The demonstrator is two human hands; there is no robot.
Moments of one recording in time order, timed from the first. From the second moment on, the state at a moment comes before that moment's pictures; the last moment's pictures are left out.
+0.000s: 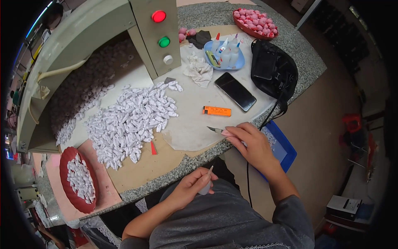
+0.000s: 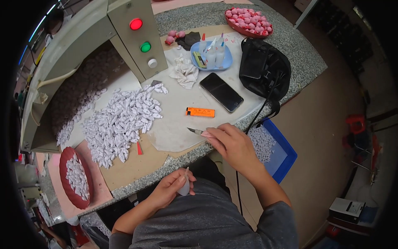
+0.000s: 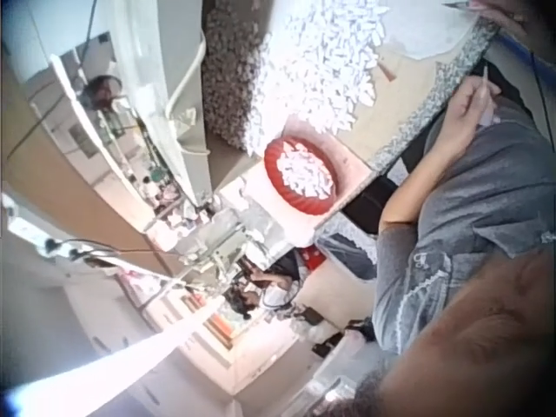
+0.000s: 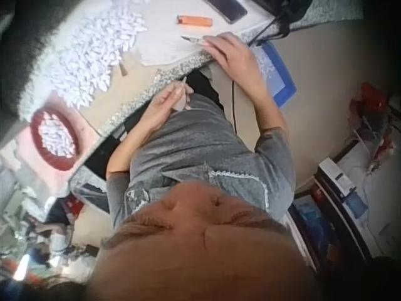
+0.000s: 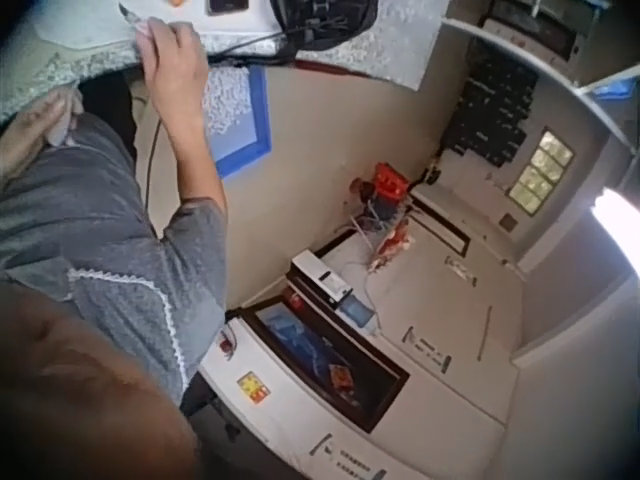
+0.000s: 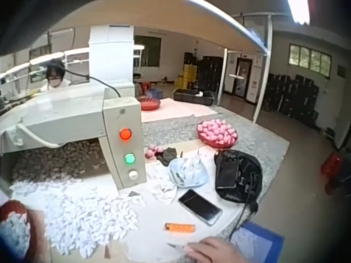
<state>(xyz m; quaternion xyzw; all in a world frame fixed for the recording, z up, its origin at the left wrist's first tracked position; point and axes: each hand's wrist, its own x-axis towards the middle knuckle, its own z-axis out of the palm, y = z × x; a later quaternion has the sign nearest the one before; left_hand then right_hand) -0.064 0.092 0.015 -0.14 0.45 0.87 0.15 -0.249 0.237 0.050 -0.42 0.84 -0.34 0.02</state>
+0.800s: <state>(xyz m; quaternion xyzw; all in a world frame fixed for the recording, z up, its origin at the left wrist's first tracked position) -0.294 -0.008 0.022 -0.03 0.96 0.16 -0.23 -0.255 0.235 0.022 -0.28 0.65 -0.66 0.25</state>
